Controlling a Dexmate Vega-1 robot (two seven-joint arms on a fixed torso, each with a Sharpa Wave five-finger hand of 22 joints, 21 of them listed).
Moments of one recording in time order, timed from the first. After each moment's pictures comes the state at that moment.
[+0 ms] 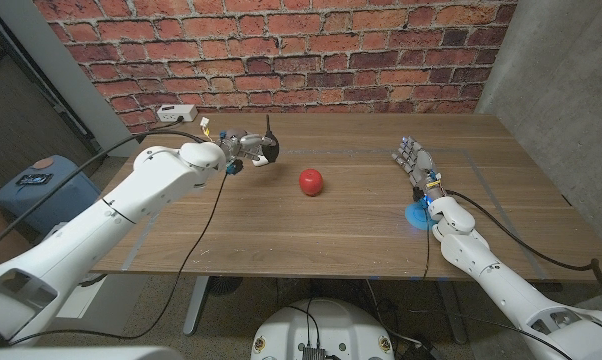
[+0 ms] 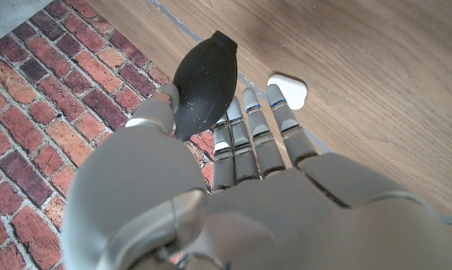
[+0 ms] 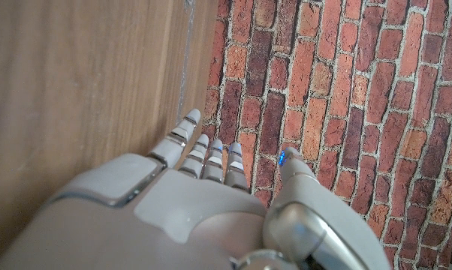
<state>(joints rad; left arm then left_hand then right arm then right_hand) 0.77 0.81 0.42 -2.02 -0.54 0.72 0.31 0.97 0.08 0.42 -0.15 0.36 0.64 0.14 0.33 0.37 0.54 0.05 0.49 0.65 0.61 0.03 0.33 0.27 0.43 0.15 0.53 0.22 -0.86 -0.42 -0.33 -1.14 0.72 0.42 0.09 0.28 0.16 0.39 -0.07 0.18 0.14 0.01 0.20 0.20 0.11 0.00 0.19 0.20 0.07 -0.03 0.21 0.20 0.33 -0.02 0.19 0.17</state>
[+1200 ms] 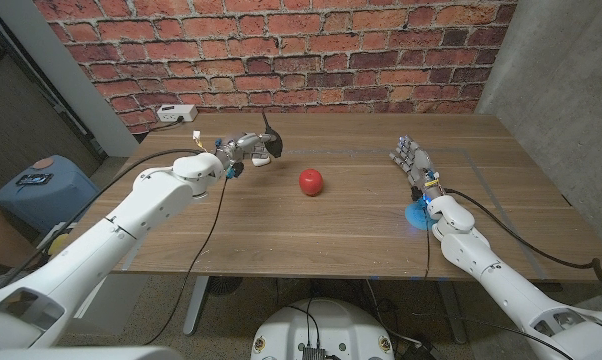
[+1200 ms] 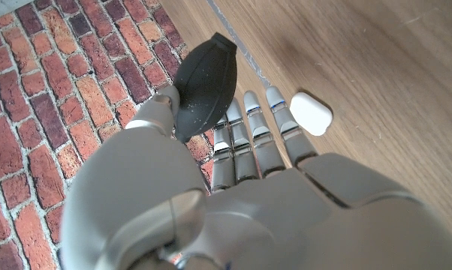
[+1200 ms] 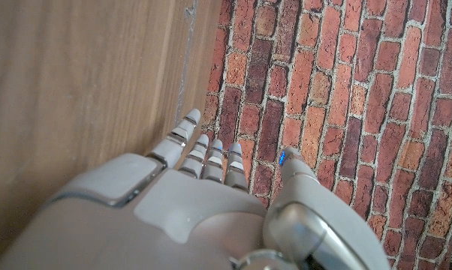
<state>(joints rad) 0.85 0.74 0.36 -1.87 -0.67 0.44 0.25 0.95 0.08 0.43 -0.15 0.38 0.63 0.12 0.32 0.38 0.52 0.04 0.47 0.64 0.58 0.03 0.31 0.28 0.40 0.14 0.53 0.21 -0.87 -0.44 -0.34 -1.17 0.70 0.41 0.08 0.28 0.16 0.38 -0.07 0.18 0.14 0.01 0.20 0.20 0.11 0.00 0.19 0.20 0.07 -0.03 0.21 0.20 0.33 -0.02 0.19 0.17</state>
